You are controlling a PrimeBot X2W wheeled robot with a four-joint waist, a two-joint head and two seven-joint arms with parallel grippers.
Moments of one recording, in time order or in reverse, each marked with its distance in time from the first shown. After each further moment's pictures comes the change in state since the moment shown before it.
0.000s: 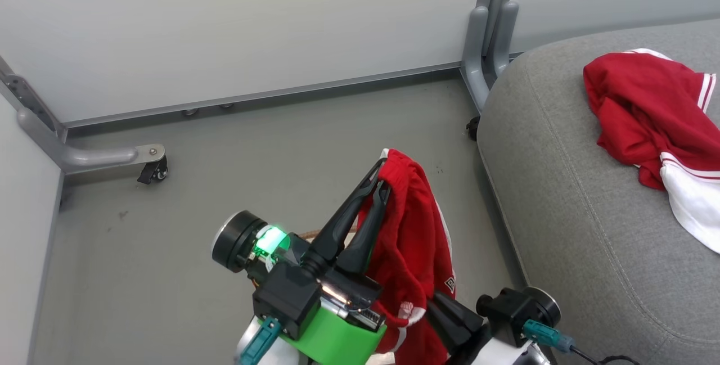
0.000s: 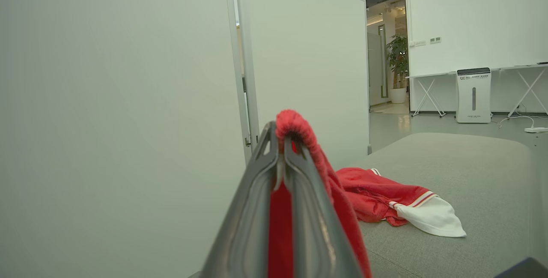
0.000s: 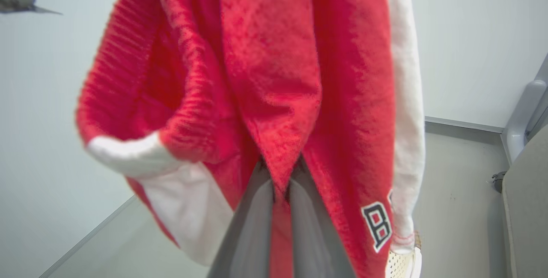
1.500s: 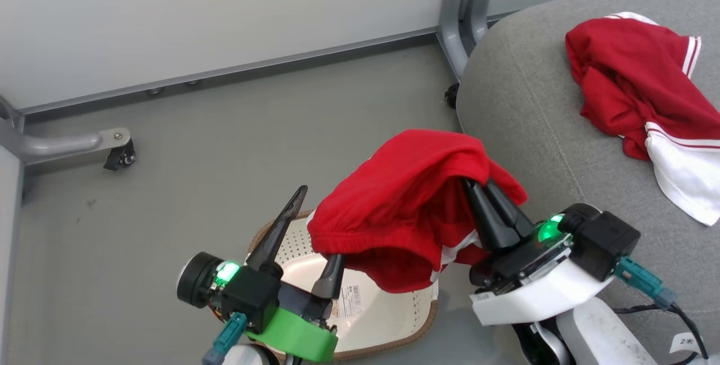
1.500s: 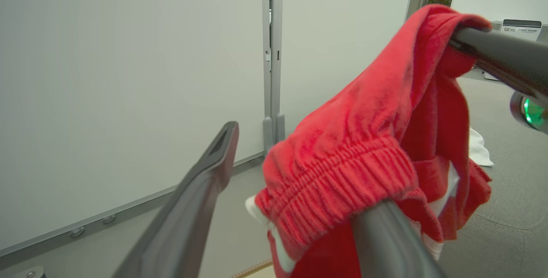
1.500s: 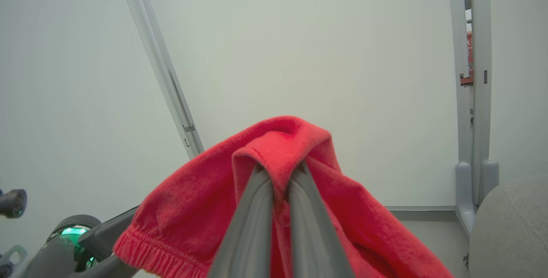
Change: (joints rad) left arm 0.091 0.015 0.140 0.168 -0.014 -0.035 0.000; right arm -0.042 0.077 -0.243 -0.315 0.054 0.000 0.000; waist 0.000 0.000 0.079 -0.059
